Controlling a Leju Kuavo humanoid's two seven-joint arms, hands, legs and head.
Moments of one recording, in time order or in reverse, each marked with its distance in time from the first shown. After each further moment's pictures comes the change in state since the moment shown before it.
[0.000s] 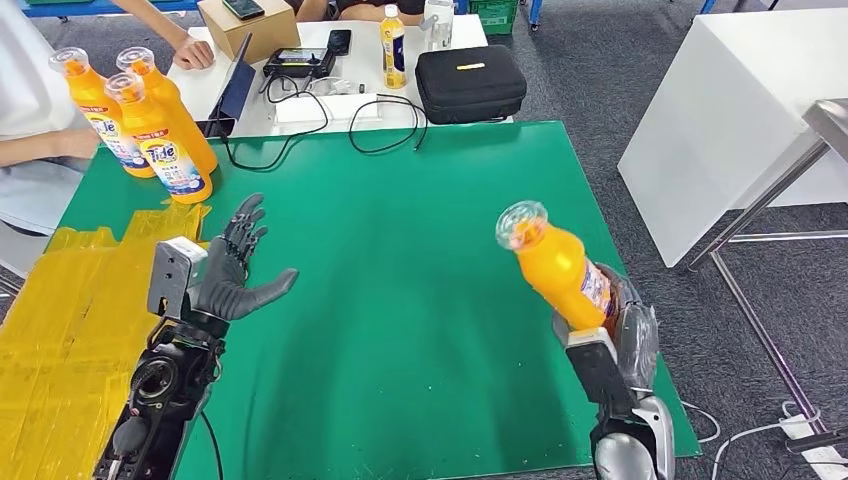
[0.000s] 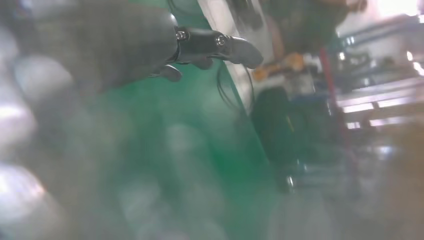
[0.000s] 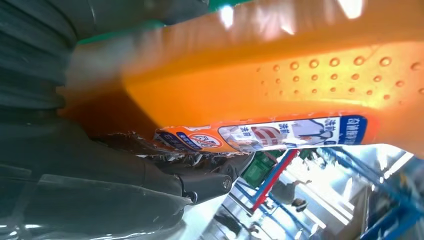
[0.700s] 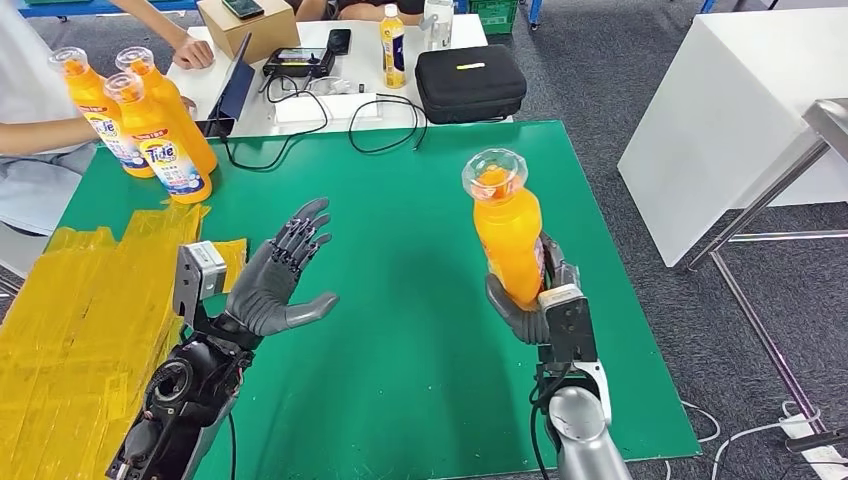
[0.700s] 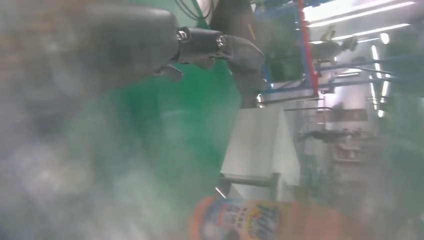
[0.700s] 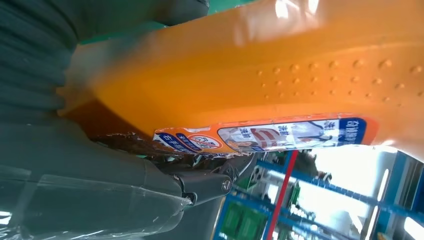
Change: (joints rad) left arm -0.012 0.002 -0.156 -0.075 0.199 -0.162 0.029; right arm -0.172 0.155 0.100 0.119 -0.258 0.236 -0.089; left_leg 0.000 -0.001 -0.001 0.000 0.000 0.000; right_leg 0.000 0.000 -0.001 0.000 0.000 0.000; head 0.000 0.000
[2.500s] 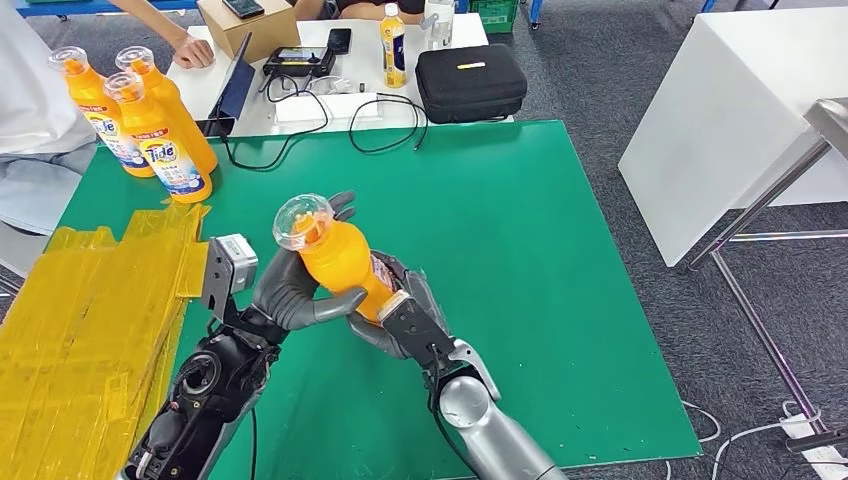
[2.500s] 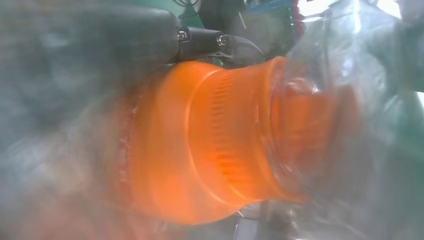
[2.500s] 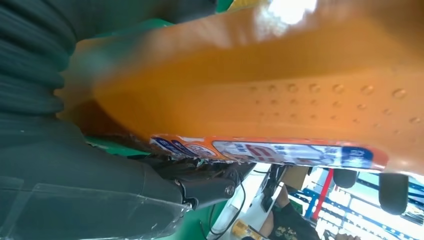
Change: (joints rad) left arm -0.055 -0.013 -0.118 0.030 0.011 0.097 -0.016; right arm -0.206 0.109 0.353 0.390 0.004 0.015 0.008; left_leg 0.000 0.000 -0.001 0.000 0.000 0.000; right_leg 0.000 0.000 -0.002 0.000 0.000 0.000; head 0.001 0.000
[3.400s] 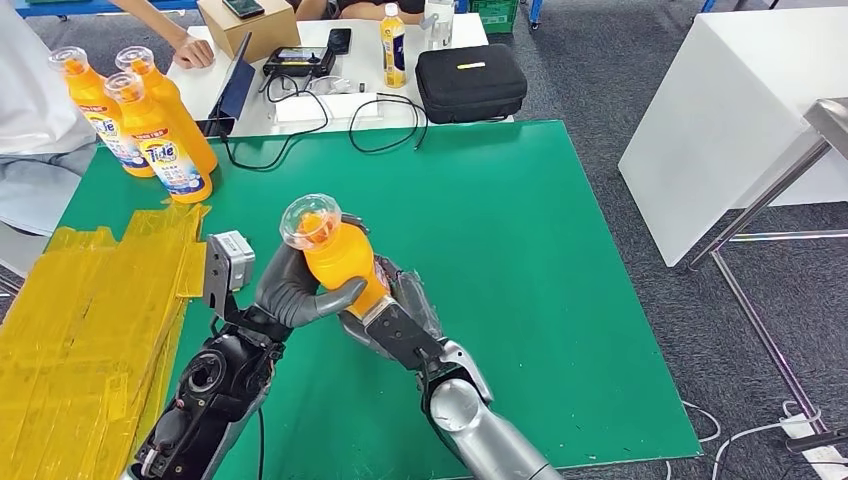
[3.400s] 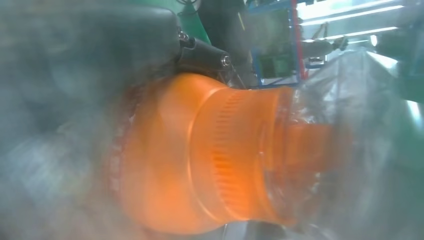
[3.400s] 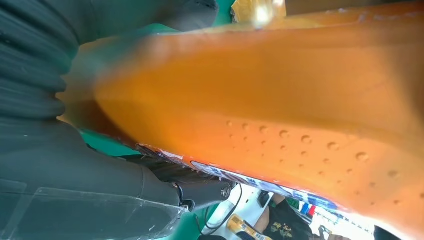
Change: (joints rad) left arm -0.008 -0.013 -0.006 0.025 0.040 0.046 -0.019; right arm -0.012 0.007 0.046 0.018 0.035 -0.025 0.003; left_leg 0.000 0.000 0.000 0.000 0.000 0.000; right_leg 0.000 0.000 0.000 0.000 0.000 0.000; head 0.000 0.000
